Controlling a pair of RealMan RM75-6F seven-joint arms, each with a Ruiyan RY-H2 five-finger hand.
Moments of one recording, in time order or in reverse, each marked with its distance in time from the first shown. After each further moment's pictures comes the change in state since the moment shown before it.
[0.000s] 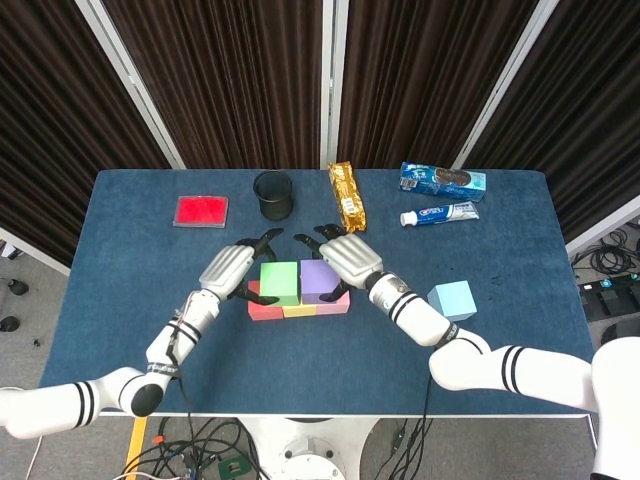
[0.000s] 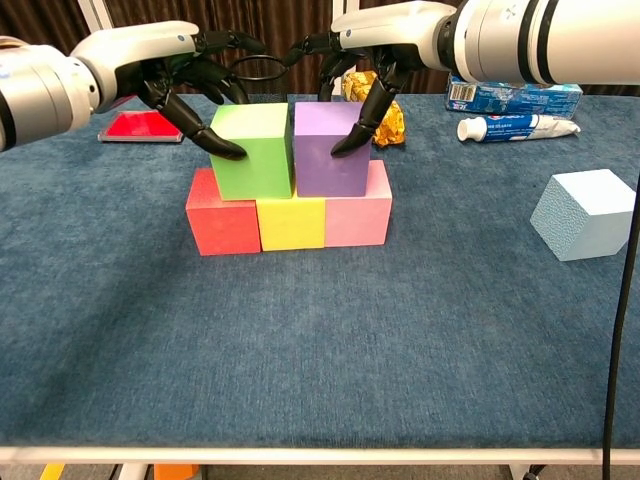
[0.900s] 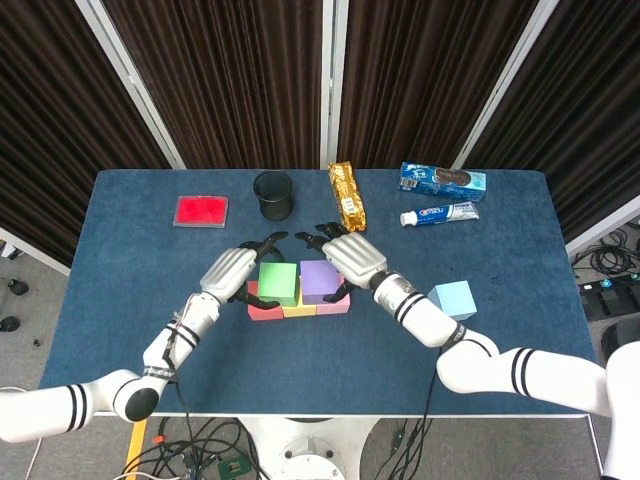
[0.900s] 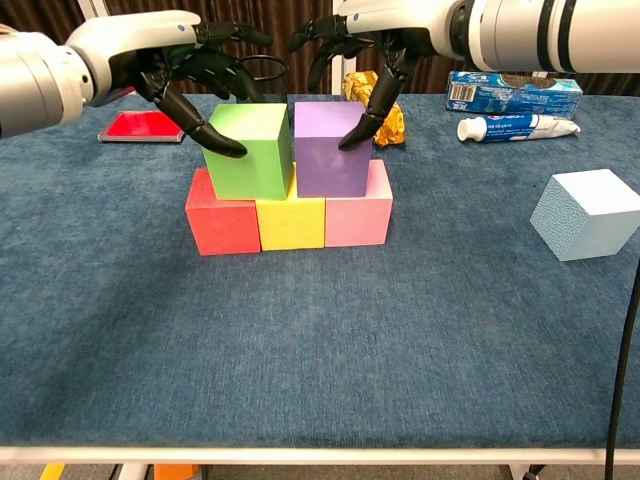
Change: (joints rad) left arm 0.007 0.038 -0.003 -0.069 0.020 0.003 -0.005; right arm -0.031 0.038 0.011 -0.040 -0.058 0.018 0.050
